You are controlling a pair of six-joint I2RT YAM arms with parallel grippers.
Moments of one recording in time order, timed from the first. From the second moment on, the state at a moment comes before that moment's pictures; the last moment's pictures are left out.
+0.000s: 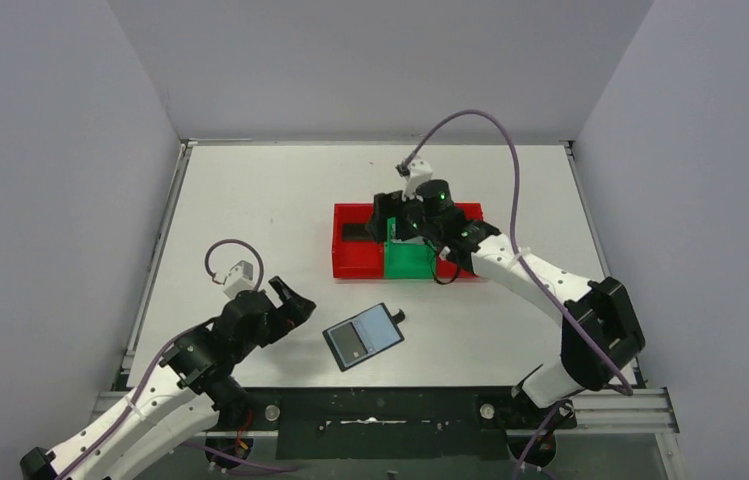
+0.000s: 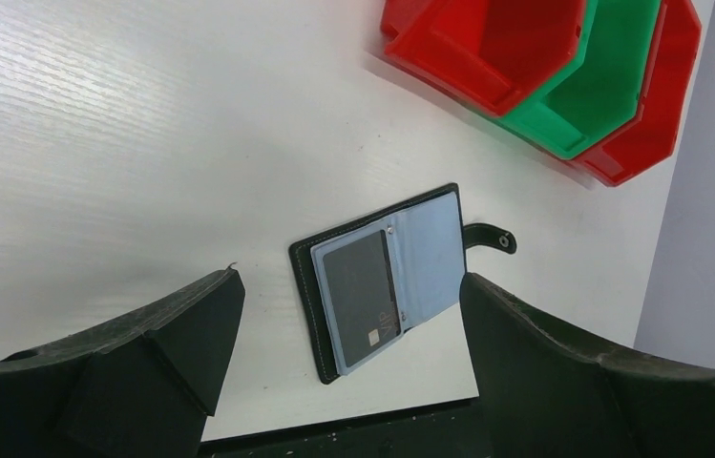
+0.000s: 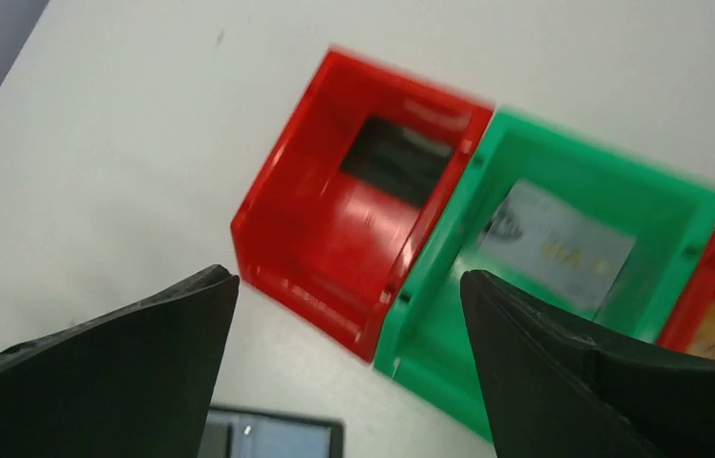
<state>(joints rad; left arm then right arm) -0.75 0.51 0.45 -0.62 -0.31 -1.15 0.65 1.56 1.21 -0.09 -0.03 0.21</state>
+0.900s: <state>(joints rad) -0.75 0.86 0.31 -0.28 0.12 -1.17 0.90 1.59 0.67 0.17 -0.30 0.89</state>
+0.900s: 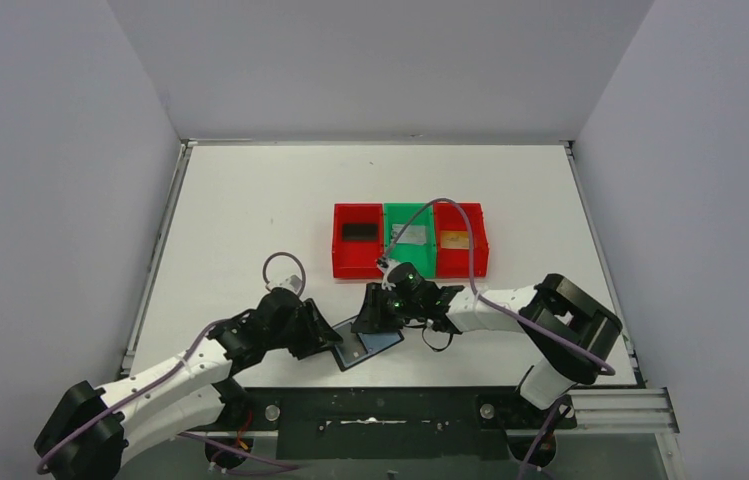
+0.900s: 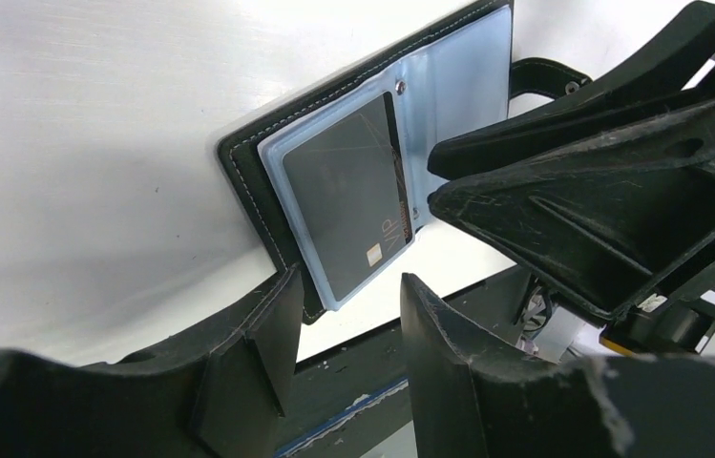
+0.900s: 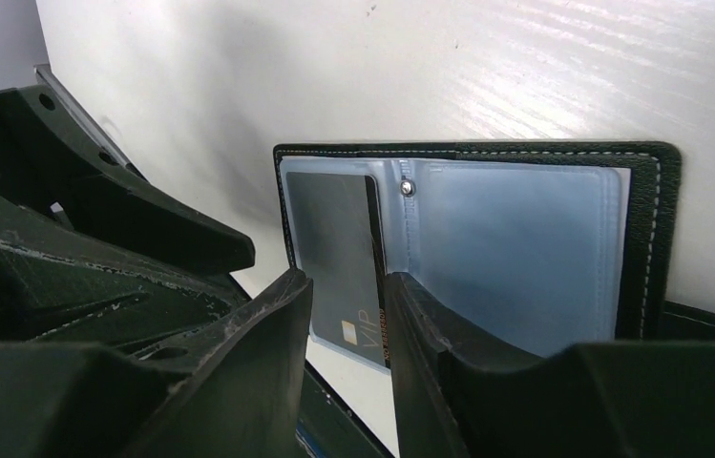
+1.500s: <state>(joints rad) -0.79 1.09 0.36 -0.21 0.11 -1.14 0.90 1.63 0.67 0.19 -0.36 0.94</state>
